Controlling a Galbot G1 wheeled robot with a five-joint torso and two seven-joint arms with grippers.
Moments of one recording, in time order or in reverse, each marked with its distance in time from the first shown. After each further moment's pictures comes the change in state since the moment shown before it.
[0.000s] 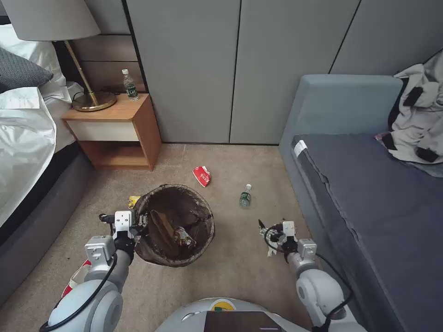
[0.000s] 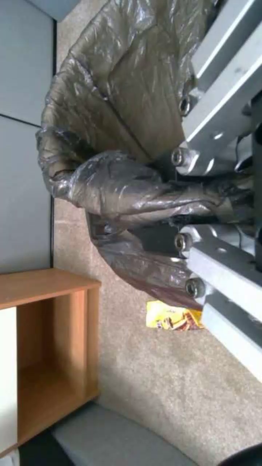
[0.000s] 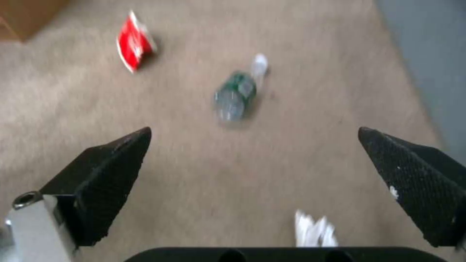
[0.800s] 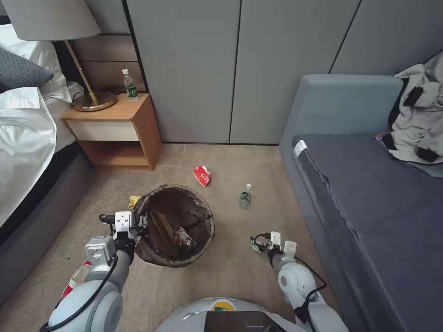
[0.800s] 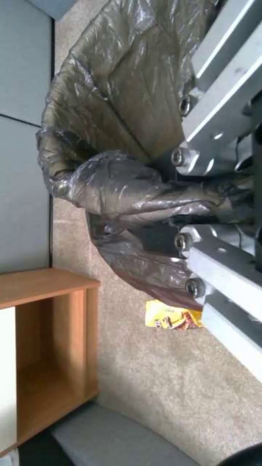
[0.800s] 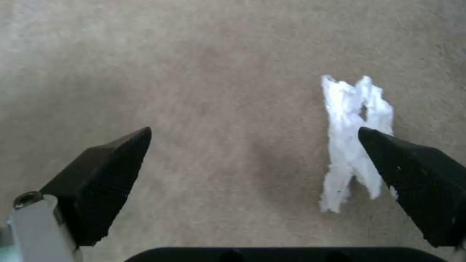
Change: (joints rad) left arm 0.002 0.001 0.002 0.000 0.004 0.000 -0.001; right arm 0.119 -0.004 -0.109 -0.201 0.270 -0.168 0.237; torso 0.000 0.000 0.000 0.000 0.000
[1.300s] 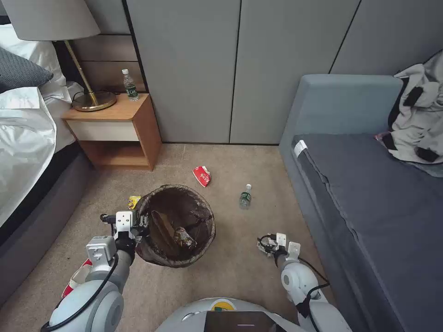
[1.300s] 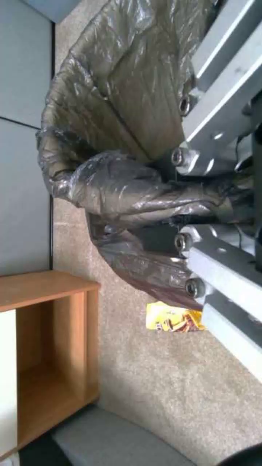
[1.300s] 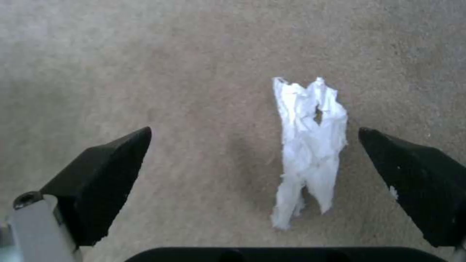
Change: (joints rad) left arm -0.002 0.002 0.005 0.000 0.000 0.000 0.001; right arm 0.039 -0.018 0.022 -0.101 -0.009 0.044 0.002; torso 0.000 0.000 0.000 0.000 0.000
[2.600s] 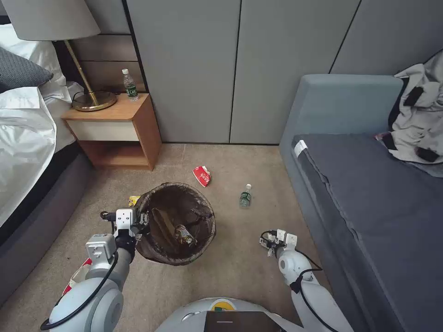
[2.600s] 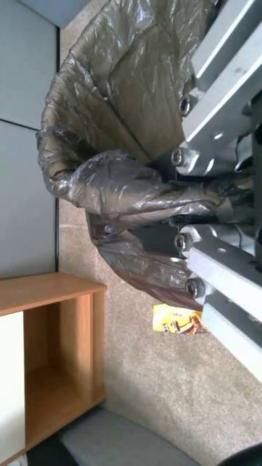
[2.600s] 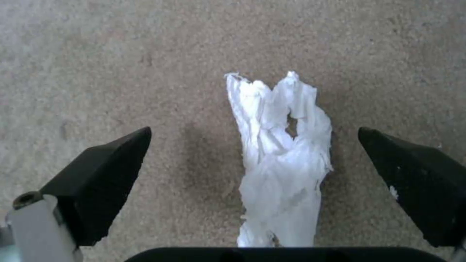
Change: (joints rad) left arm -0.016 0.011 -0.002 0.000 -0.009 0.000 0.002; right arm 0.150 0.022 0.008 -0.202 0.009 -0.054 0.026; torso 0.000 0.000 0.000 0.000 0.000
